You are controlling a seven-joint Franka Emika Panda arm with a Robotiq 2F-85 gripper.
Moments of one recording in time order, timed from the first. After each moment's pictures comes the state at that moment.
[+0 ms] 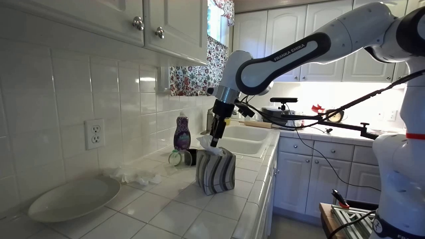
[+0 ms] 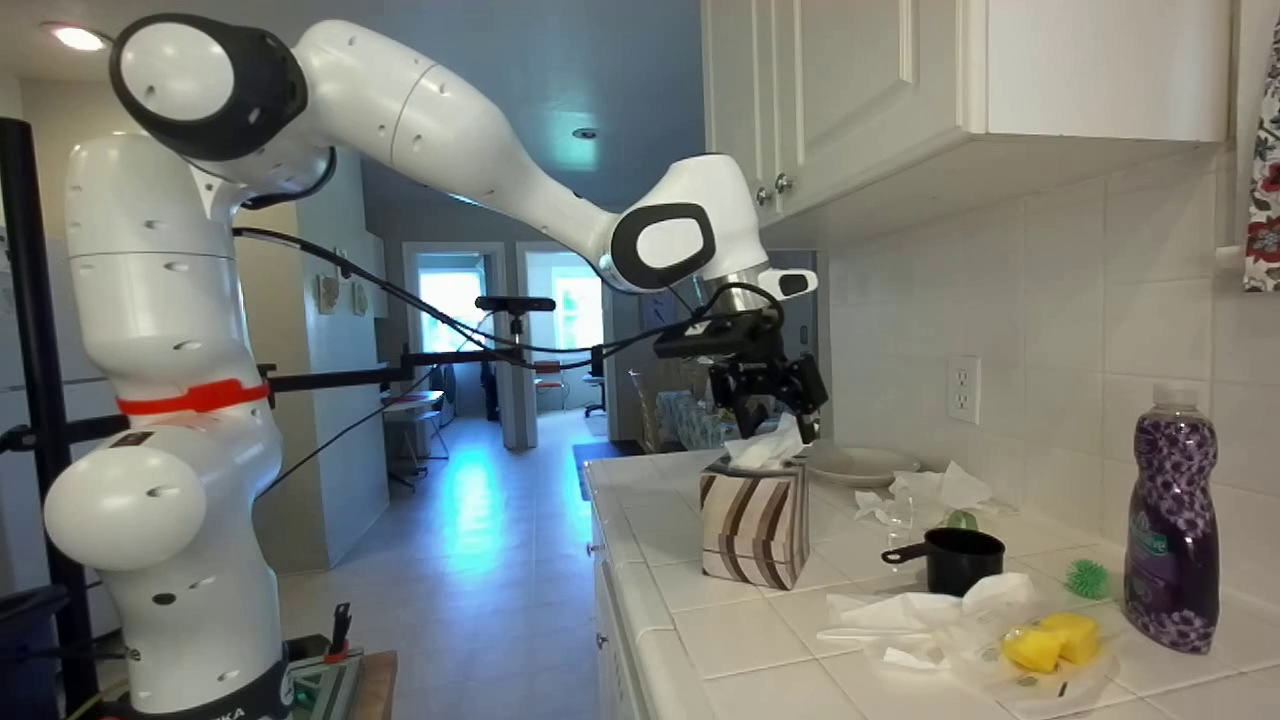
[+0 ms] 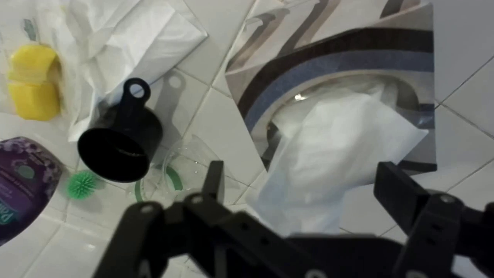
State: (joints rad) arm 0.01 -0.04 -0.14 -2.12 0.05 2.37 -0.52
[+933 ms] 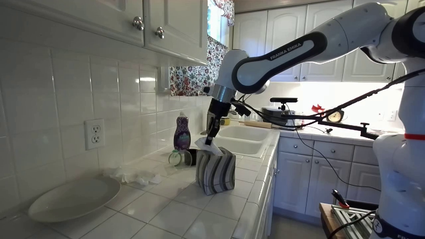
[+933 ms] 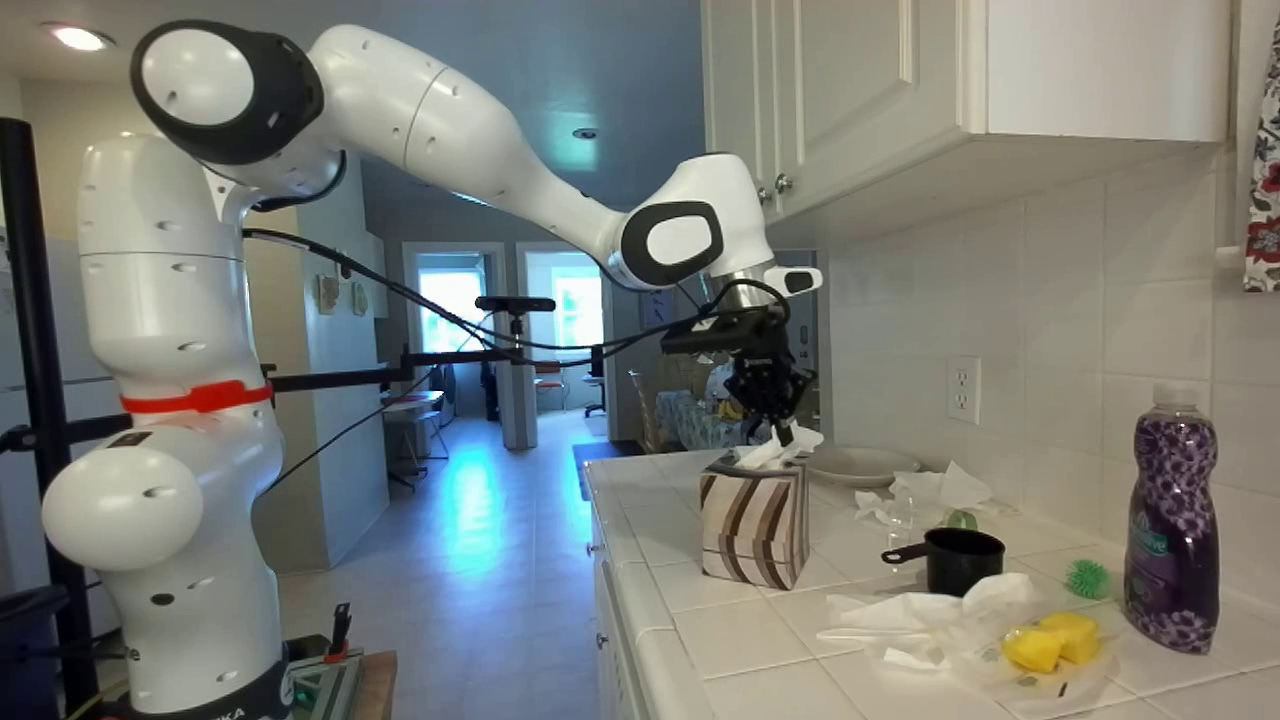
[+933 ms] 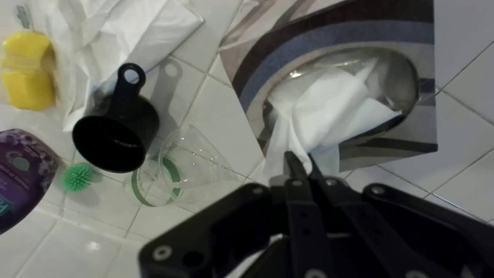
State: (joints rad) arm -0.01 -0.01 -0.11 -2.07 0.05 2.35 -0.49
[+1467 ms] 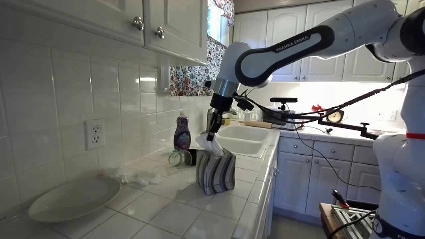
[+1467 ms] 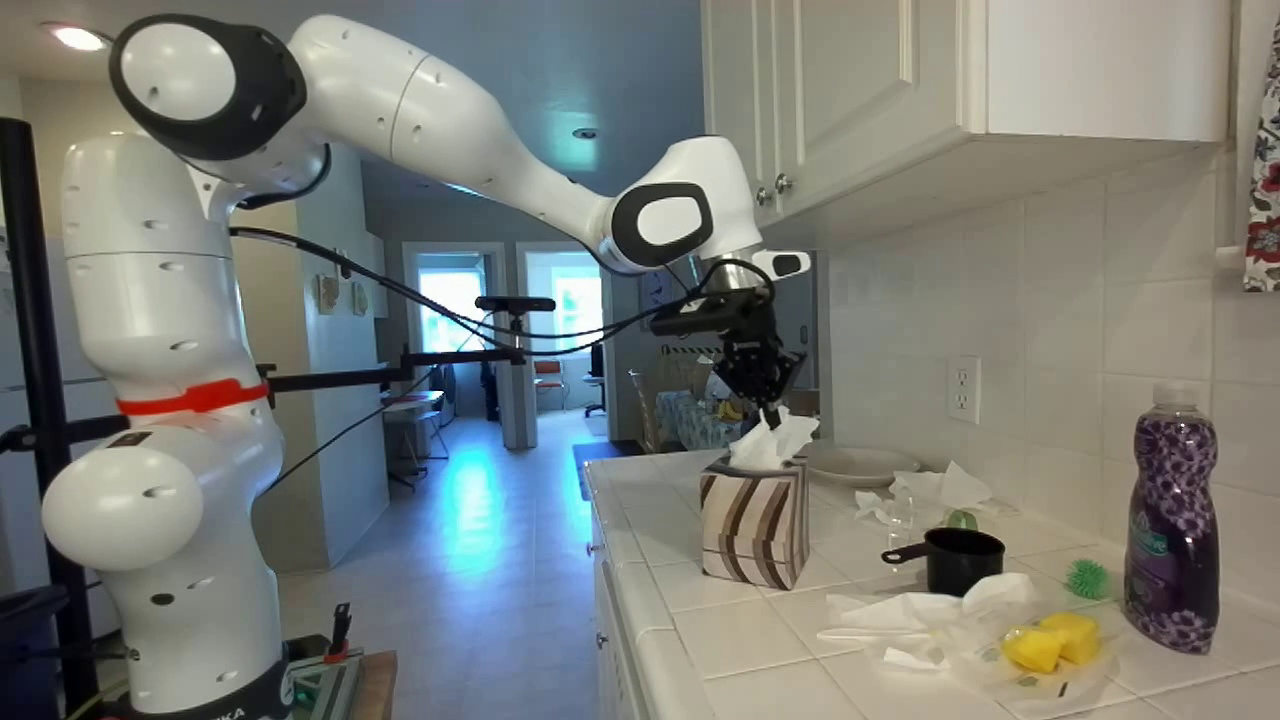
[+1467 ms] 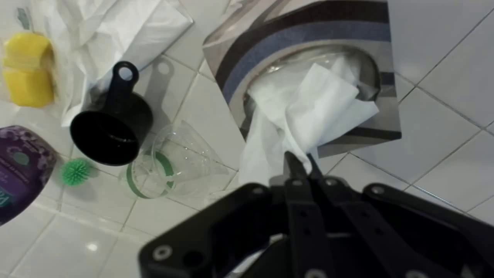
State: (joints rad) arm -0.01 -0.06 -0.09 -2.06 0.05 2.30 -0.47
